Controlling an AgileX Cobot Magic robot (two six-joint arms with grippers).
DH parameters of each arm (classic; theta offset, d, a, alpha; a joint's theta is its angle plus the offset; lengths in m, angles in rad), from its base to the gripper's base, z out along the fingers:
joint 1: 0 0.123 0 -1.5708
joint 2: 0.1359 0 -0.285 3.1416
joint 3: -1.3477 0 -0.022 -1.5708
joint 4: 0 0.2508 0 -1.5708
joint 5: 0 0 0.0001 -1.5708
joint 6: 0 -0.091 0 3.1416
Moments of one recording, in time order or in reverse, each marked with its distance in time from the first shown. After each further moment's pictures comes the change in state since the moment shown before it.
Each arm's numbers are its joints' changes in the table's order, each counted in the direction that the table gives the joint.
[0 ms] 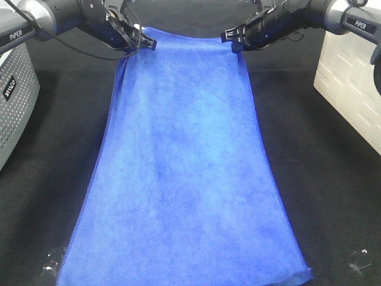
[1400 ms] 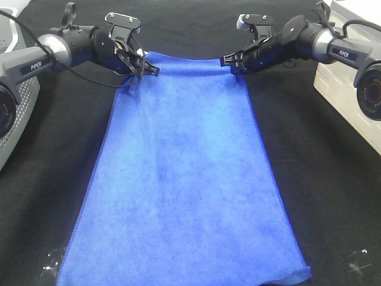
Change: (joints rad) left arm 0.000 0.123 0.000 0.009 -0.118 0.001; right arm -0.008 0.123 -0.001 0.062 -0.117 0.039
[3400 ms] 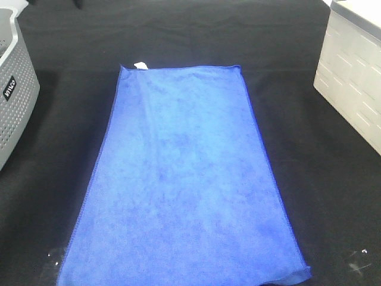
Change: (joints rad) left arm 0.091 -0.502 0.001 0.185 0.820 0.324; right arm -0.144 -0.585 -0.006 -0.309 0.770 -0.446
